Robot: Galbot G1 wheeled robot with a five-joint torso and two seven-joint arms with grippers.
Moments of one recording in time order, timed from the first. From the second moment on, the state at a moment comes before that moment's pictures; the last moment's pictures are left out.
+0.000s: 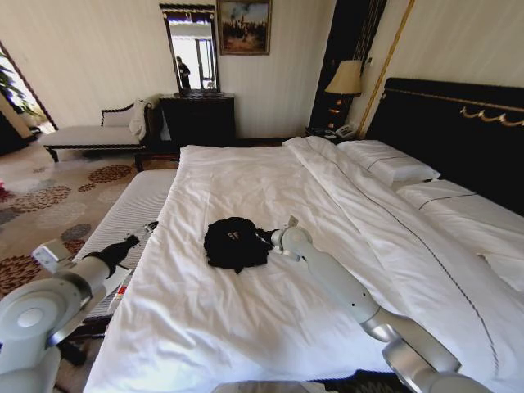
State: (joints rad) left arm 1.30 -1.06 -0.93 -2.33 -1.69 0.69 -0.67; right arm -0.54 1.13 -0.14 1.60 1.71 -0.40 0.76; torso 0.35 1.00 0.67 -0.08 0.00
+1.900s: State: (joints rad) left arm 1.02 -1.25 -0.42 -1.89 -1.48 0.65 -0.55; right arm -0.58 1.12 -0.13 1.61 1.64 -0.39 0.76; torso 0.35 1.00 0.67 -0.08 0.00
